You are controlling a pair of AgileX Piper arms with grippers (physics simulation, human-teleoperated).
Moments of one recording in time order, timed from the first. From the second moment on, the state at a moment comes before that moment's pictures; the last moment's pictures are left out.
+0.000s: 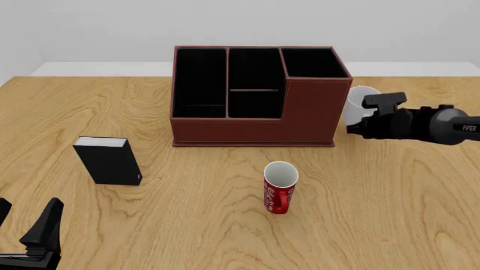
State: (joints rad) left arm 0.00 0.01 0.00 0.00 0.00; right arm -0.08 1.96 -1.22 0.08 -0.14
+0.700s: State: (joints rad) left arm 0.00 0.01 0.00 0.00 0.00; right arm -0.09 2.00 -1.22 0.06 -0.13
